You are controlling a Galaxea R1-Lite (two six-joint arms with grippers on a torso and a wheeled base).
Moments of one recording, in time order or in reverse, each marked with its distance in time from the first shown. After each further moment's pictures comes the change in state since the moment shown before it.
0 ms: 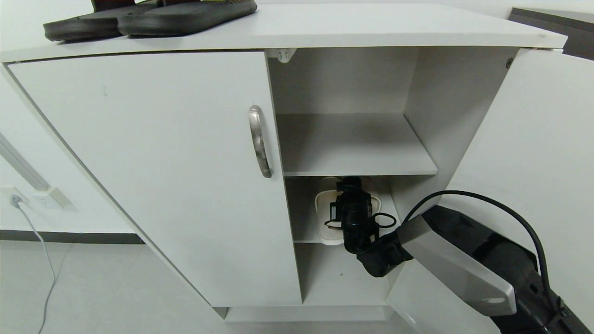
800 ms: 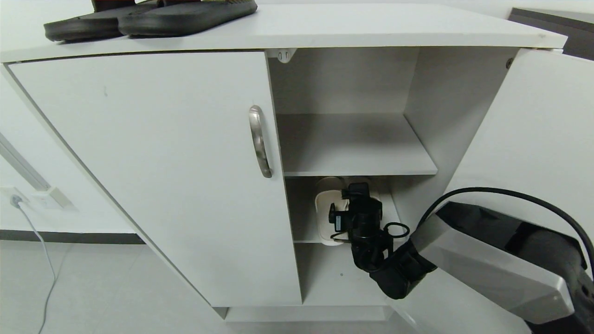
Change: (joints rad) left arm 0.000 0.000 0.000 0.000 -0.001 0.001; right arm 0.056 -0.180 0.378 -0.174 -0.010 -0.001
